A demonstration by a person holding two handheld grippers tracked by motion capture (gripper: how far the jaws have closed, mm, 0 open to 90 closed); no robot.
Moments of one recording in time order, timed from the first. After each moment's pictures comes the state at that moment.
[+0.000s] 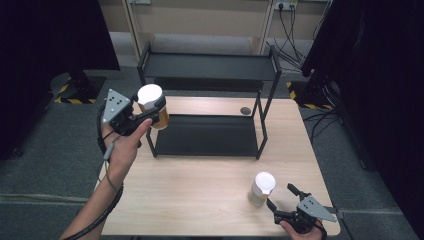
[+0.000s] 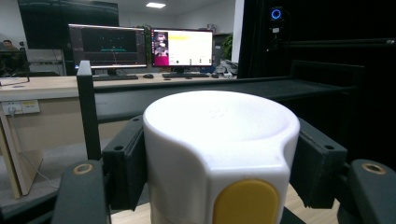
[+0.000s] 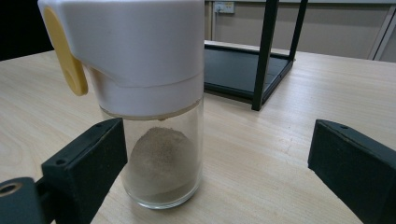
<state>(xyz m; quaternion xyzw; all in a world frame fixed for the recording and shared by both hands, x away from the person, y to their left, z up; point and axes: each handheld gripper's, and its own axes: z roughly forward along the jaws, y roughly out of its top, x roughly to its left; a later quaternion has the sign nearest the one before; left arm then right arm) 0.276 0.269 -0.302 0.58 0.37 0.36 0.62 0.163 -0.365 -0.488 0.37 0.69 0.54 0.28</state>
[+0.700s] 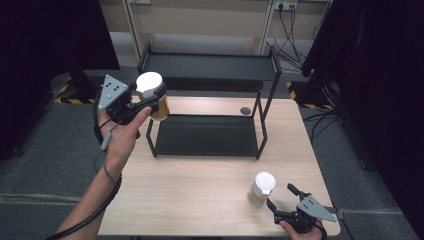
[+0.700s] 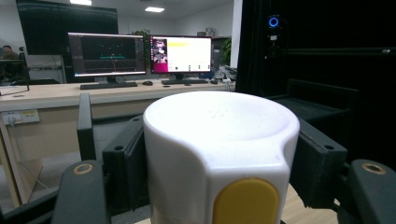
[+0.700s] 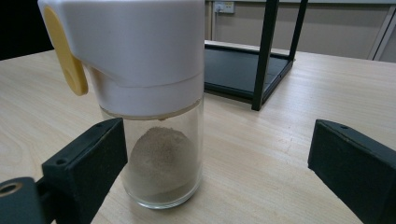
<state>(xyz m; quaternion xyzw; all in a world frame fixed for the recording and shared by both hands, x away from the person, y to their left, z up) 0.279 0.266 -0.268 0.58 0.37 0.37 0.62 0.163 -0.365 -0.488 0.37 0.69 0.54 0.29</state>
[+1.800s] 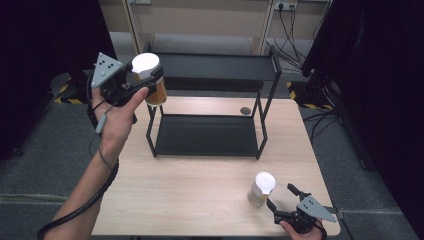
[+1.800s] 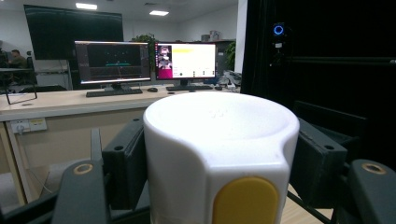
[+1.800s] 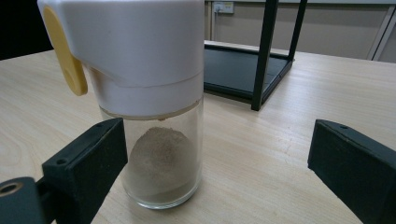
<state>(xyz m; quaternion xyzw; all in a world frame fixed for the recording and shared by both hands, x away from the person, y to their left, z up) 0.290 0.265 -0.228 0.58 0.37 0.37 0.62 0.162 -0.364 -0.488 0.37 0.69 0.54 0.29</state>
